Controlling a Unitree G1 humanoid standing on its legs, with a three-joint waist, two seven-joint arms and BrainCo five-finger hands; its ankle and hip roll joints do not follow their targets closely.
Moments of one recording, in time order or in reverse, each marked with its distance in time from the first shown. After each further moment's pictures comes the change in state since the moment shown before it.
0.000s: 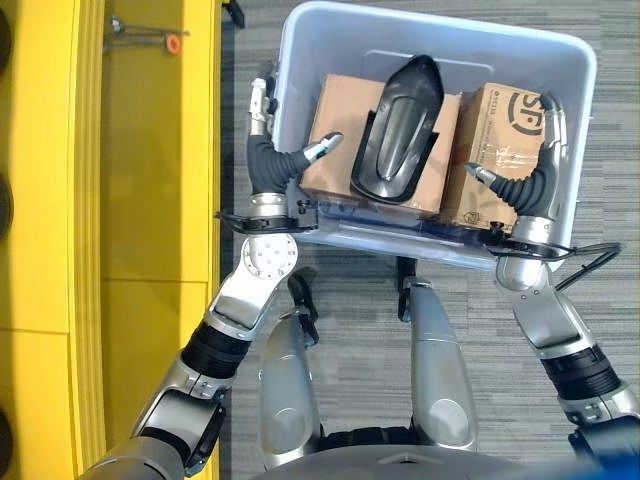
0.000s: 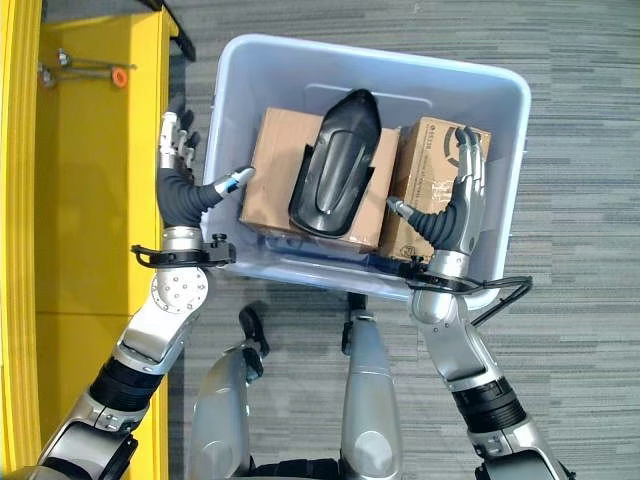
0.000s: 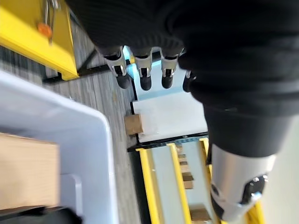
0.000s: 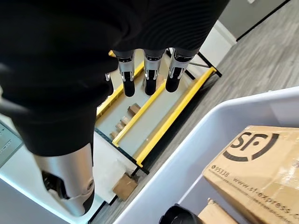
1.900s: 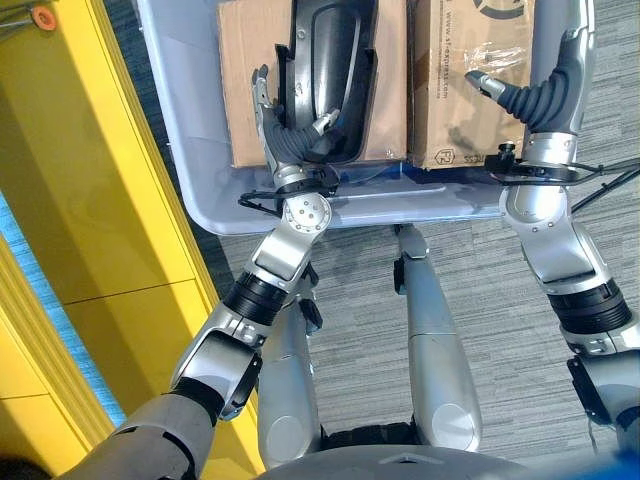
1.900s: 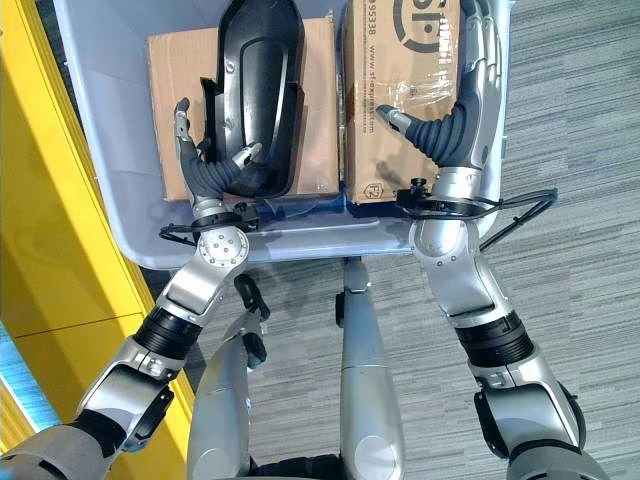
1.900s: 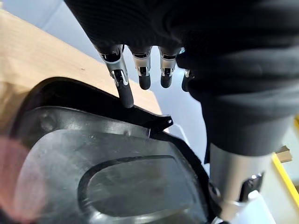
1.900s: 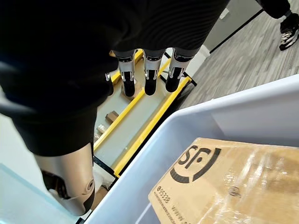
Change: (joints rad) left arm -0.285 -0.128 -0.014 0.384 0.026 0.201 0.298; right arm -0.312 -0.076 0.019 0.000 0.021 0.069 0.097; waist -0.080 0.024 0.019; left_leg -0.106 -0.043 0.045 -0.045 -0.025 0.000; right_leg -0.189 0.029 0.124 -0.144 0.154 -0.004
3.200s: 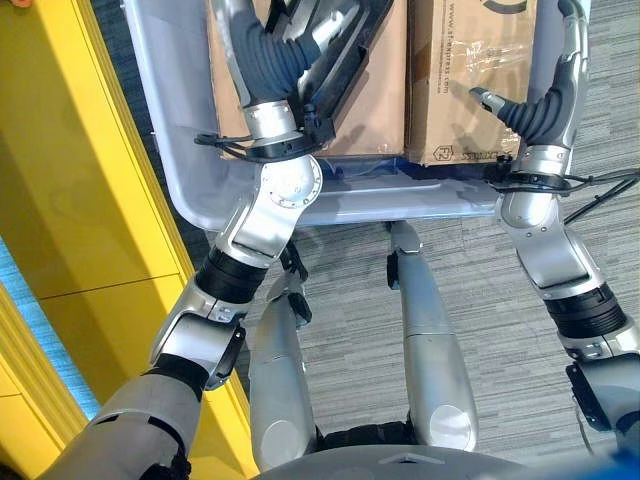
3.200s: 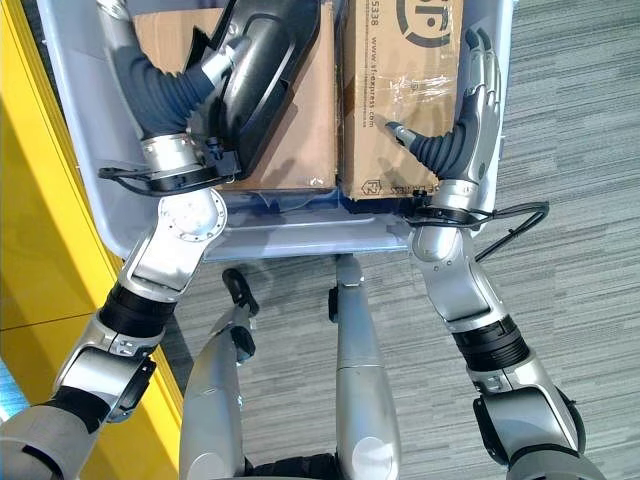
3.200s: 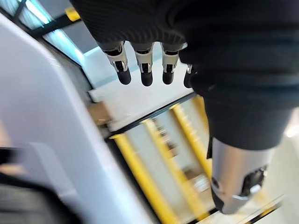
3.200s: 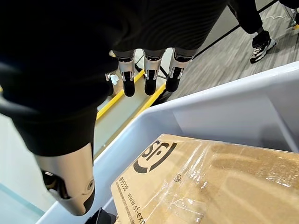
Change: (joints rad) left arm -0.137 0.143 0.017 -0.144 0.324 -0.080 -0.065; right arm 0.040 0.002 0.007 0.029 0.037 0.061 -0.029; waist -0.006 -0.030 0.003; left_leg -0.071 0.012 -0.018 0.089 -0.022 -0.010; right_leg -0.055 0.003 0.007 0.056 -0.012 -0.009
